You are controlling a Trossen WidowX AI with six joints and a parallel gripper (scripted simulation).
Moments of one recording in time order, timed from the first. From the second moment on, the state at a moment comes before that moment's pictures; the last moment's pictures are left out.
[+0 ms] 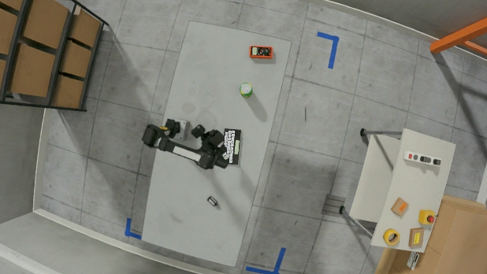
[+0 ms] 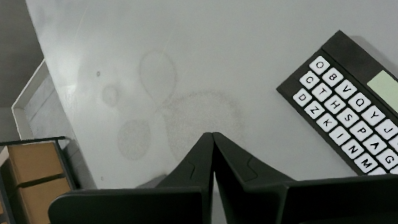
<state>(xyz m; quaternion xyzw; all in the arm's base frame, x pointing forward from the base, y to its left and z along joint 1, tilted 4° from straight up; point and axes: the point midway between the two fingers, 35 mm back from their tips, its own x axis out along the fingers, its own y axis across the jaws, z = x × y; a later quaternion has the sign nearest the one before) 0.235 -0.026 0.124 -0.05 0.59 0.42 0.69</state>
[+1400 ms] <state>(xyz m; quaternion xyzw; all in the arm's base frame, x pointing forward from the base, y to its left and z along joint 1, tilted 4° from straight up) 0.296 -0.035 0.015 -0.01 0.73 0.04 0.68</state>
